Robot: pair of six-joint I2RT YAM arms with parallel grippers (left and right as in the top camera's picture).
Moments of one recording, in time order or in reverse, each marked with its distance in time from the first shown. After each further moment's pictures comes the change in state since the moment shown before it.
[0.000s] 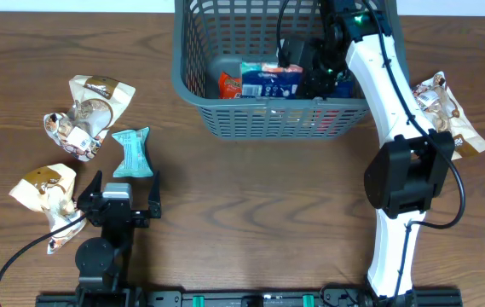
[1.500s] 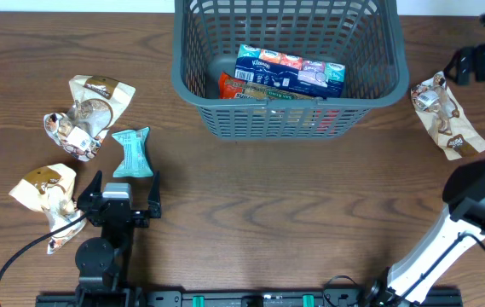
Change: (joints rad) left arm 0.000 0.000 0.000 0.000 0.000 -0.002; right arm -0.673 -0.009 0.238 -0.173 0.029 0.478
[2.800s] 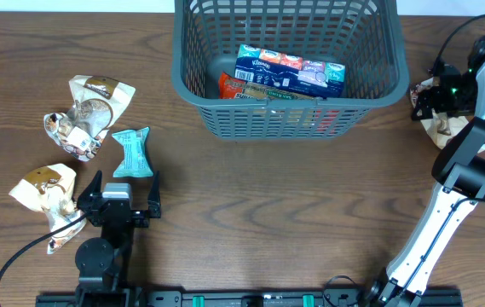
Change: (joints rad) left arm 0.000 0.000 0.000 0.006 0.000 0.000; right arm 0.012 0.357 -0.049 0.074 0.109 0.001
